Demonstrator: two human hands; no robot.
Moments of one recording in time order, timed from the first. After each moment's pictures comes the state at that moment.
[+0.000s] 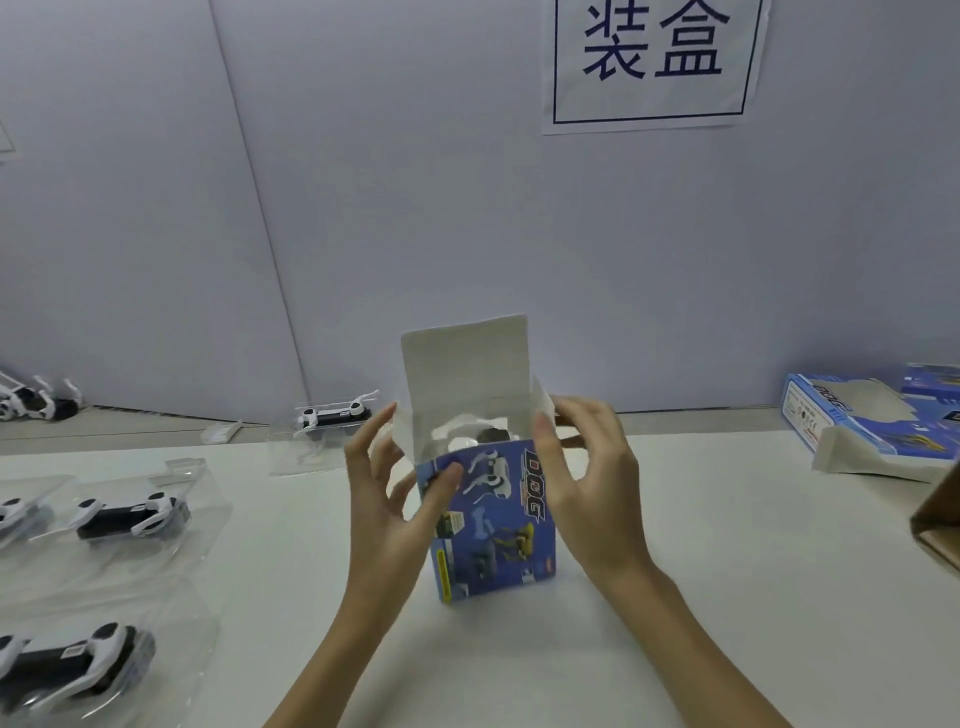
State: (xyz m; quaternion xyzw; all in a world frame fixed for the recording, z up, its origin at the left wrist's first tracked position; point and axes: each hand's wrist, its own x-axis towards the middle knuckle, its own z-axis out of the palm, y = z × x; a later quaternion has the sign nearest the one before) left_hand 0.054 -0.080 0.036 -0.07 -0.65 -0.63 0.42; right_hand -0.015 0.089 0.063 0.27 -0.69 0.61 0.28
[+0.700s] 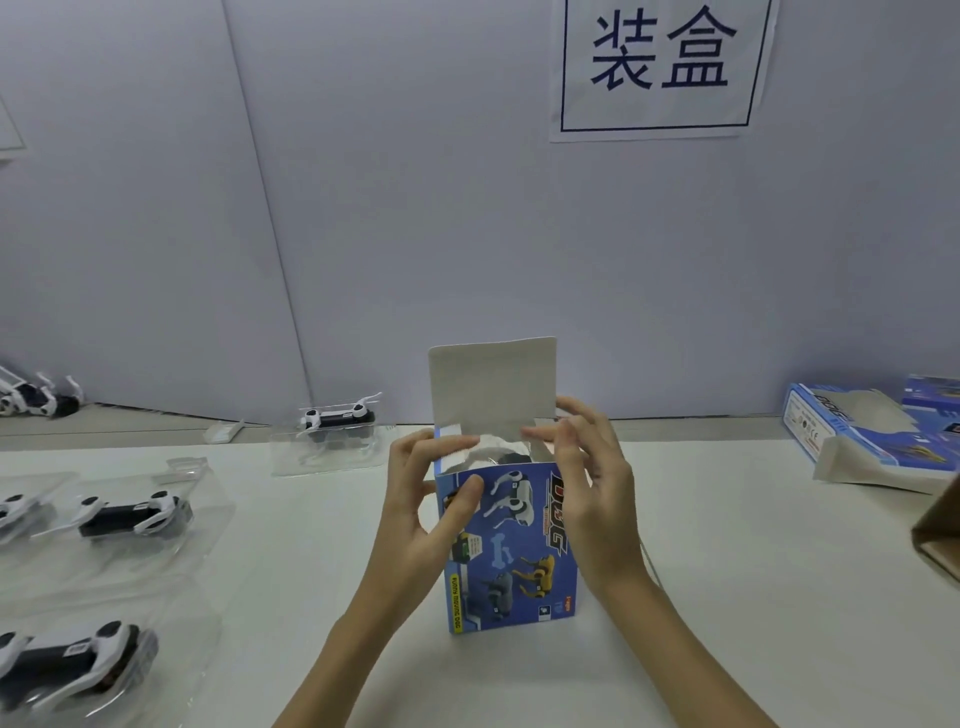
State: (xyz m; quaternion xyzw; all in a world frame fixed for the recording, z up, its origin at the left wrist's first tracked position) left_hand 0.055 -0.076 0.040 -0.08 -0.76 -0.54 0.36; right_hand -0.016 0.087 0.056 0.28 -0.64 0.68 0.20
